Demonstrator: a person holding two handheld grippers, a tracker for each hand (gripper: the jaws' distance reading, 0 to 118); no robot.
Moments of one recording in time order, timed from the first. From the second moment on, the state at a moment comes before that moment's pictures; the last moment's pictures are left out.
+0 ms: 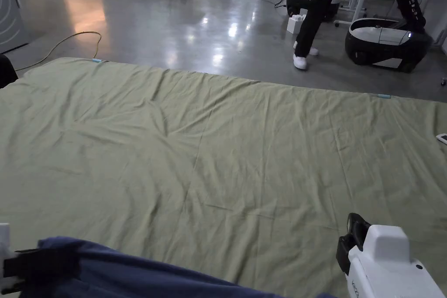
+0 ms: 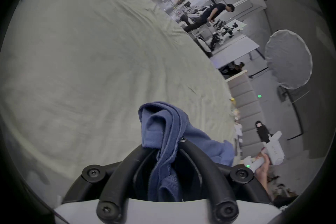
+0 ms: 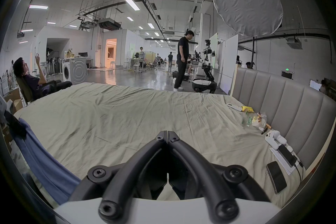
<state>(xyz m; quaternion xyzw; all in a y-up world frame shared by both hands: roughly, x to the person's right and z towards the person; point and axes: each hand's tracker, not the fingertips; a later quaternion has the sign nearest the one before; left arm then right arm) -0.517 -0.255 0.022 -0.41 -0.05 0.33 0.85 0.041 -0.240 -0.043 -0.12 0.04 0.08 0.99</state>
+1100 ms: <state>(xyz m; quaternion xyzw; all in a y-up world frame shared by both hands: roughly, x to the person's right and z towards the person) -0.246 -0.323 -0.043 -0.51 -0.07 0.29 0.81 0.082 -0.259 -0.031 -0.15 0.00 0.04 0.99</state>
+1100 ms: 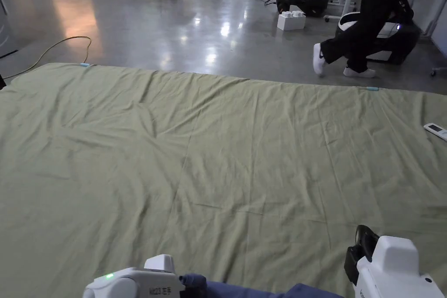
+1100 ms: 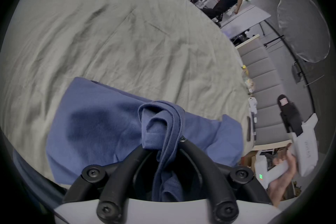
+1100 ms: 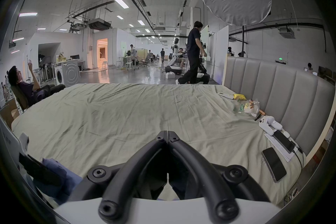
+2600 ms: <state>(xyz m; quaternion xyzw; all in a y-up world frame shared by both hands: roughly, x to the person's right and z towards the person) -0.170 -0.342 -0.042 -0.51 -0.12 0.17 0.83 0.093 -0.273 -0.027 -0.17 -0.01 0.02 0.99</state>
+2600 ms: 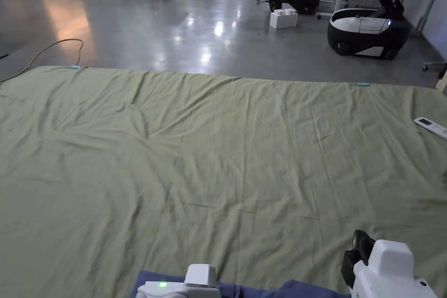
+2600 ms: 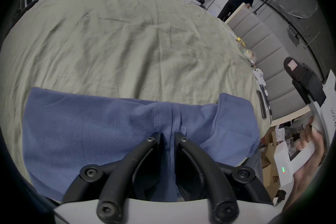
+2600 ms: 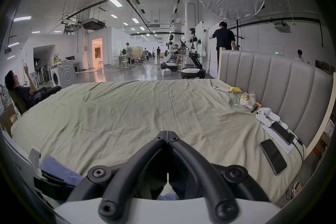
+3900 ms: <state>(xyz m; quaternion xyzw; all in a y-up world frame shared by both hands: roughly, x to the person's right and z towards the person) -0.407 -0.400 -0.024 -0.44 -0.21 0.49 0.73 0.089 -0.259 -0.033 -0.16 0.00 0.04 0.99</state>
